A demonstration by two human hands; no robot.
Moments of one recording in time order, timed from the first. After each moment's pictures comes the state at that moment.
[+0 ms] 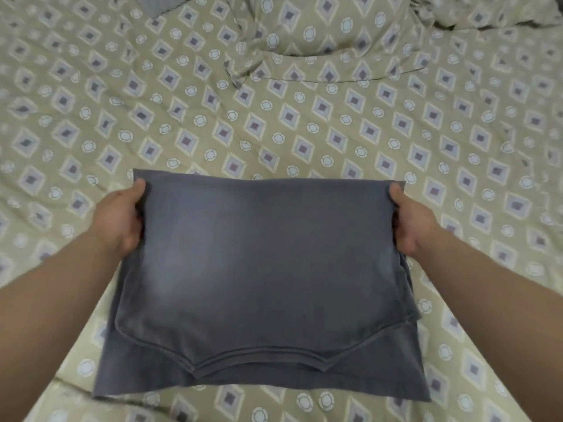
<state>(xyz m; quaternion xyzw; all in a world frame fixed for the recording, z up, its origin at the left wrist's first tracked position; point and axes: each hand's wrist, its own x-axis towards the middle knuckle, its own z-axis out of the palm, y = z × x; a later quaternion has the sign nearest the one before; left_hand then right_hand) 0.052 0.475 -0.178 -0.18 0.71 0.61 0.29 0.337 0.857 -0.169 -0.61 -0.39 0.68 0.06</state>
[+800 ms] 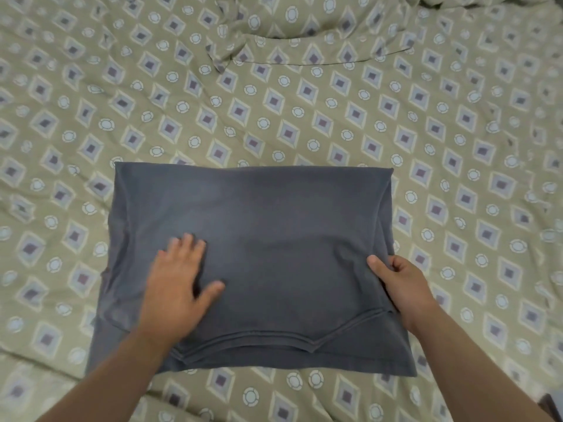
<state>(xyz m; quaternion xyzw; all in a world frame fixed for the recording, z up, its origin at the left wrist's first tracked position) 0.230 0.459 -0.181 0.35 0.92 0.08 0.16 0.456 0.776 -0.167 -0.61 -0.56 0.57 -0.05</state>
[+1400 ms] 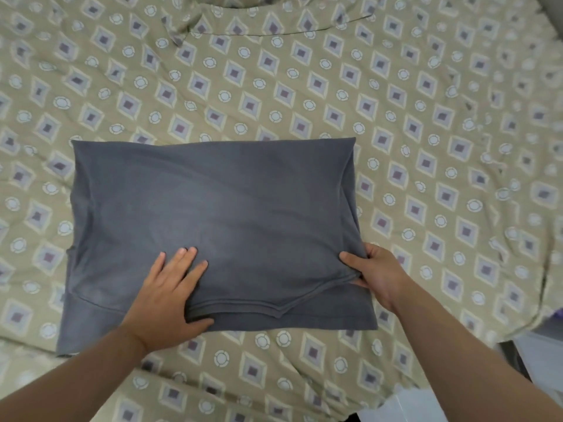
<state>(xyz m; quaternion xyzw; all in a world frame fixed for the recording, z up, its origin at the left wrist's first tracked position) 0.285 0.442 -0.191 0.53 0.83 0.02 0.20 0.503 0.774 -0.175 -0.59 -0.42 0.69 -0.05</state>
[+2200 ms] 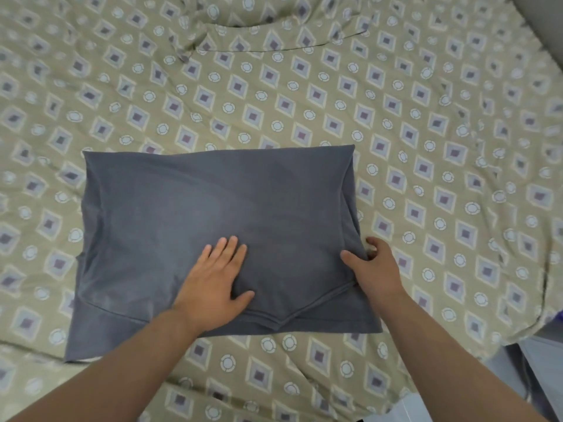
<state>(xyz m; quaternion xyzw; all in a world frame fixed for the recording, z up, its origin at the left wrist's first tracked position) 0.307 0.515 -0.170 0.49 0.84 0.01 0.25 0.491 0.751 -0.161 -0.64 -0.60 0.49 -0.02</state>
